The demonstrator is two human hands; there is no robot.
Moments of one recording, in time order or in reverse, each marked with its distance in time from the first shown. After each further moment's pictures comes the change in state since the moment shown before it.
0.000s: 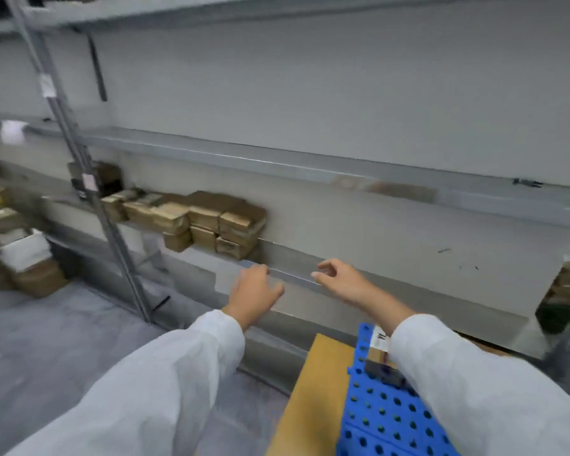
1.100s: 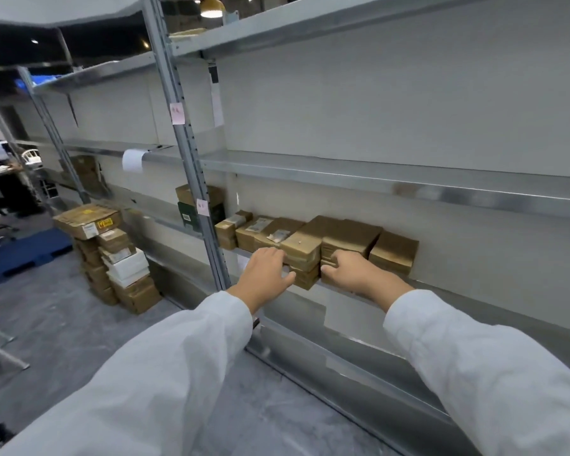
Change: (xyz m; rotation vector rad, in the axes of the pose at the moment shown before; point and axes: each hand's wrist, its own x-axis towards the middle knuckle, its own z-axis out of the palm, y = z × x) left_hand 0.159 -0.307 -0.262 0.350 0.134 0.173; right_hand 0.229 -0.286 0.264 -0.368 -0.098 -0.171
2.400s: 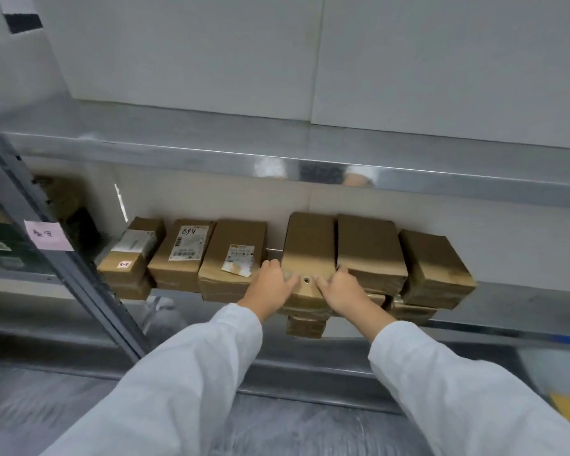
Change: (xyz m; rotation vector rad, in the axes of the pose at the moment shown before) left_hand 0.322 -0.181 0.206 -0.506 -0.486 0.056; right_hand 0.300 0.000 0.127 0.214 0.177 0.822
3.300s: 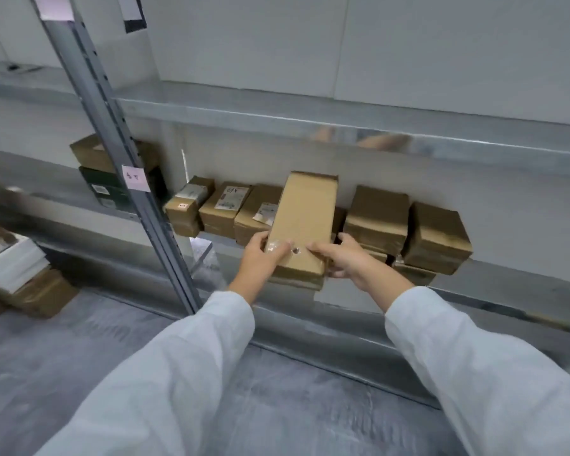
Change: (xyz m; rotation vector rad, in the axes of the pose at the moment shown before) left_hand -0.160 0.017 -0.011 -0.661 0.334 -0.156; right_hand -0.095 0.022 -0.029 0.631 -0.366 -0.023
